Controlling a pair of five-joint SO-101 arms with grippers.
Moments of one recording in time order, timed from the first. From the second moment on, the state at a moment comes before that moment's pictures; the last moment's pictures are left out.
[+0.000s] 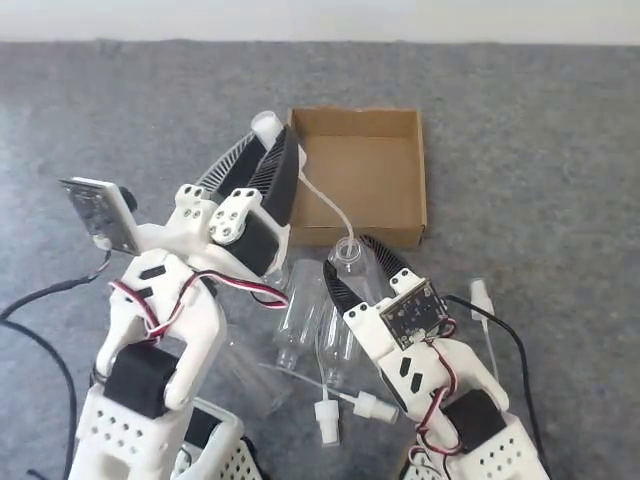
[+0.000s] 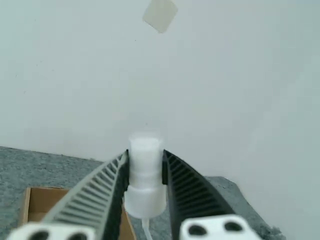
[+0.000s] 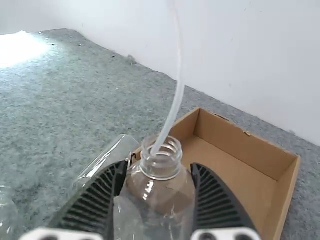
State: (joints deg) left arm 18.2 -68.1 48.7 33.1 31.8; right arm -36.0 -102.9 91.3 32.5 8.4
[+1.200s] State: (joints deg) left arm 18.2 -67.5 50.4 30.4 29.8; right arm -36.0 -102.9 91.3 32.5 8.5
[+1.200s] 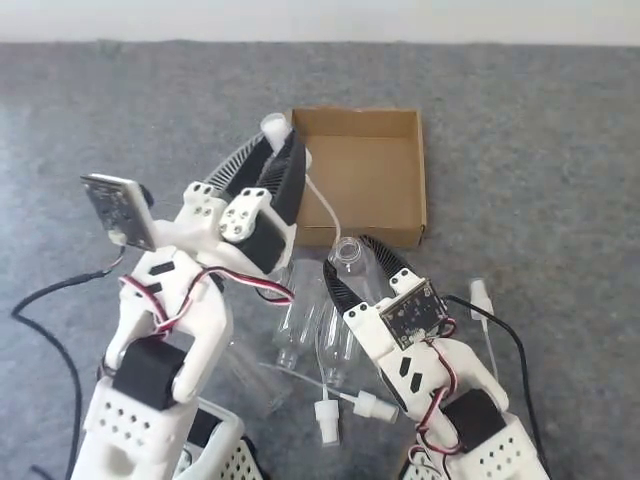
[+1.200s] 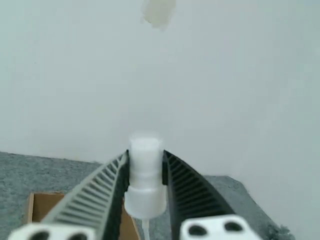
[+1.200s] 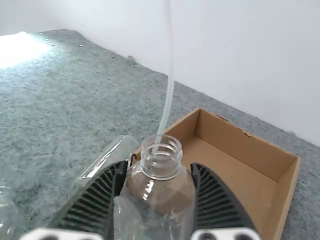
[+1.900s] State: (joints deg) left arm 21.5 -67.6 41.8 38.2 29.8; right arm -36.0 -102.9 91.3 32.5 8.7
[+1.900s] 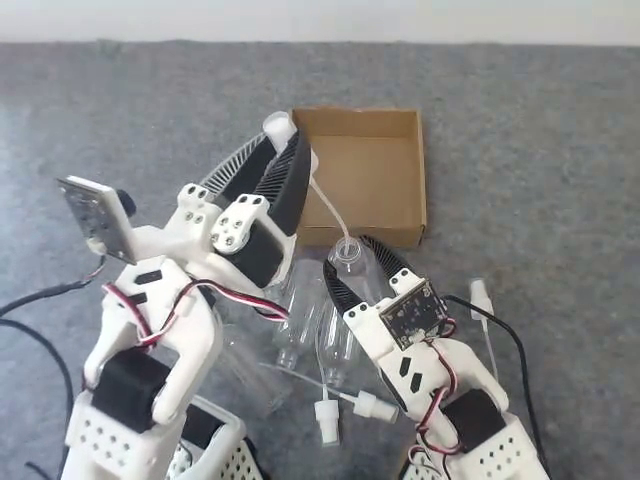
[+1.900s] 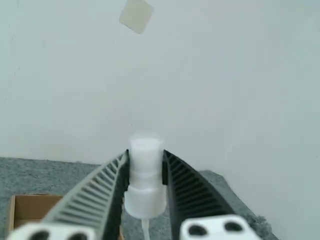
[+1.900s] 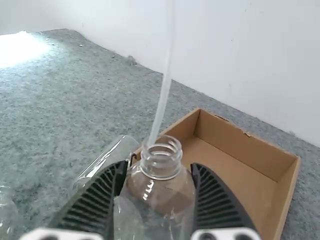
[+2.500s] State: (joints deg) left arm 21.6 -67.6 51.1 32.0 29.8; right arm -36.0 -102.9 91.3 32.5 8.7
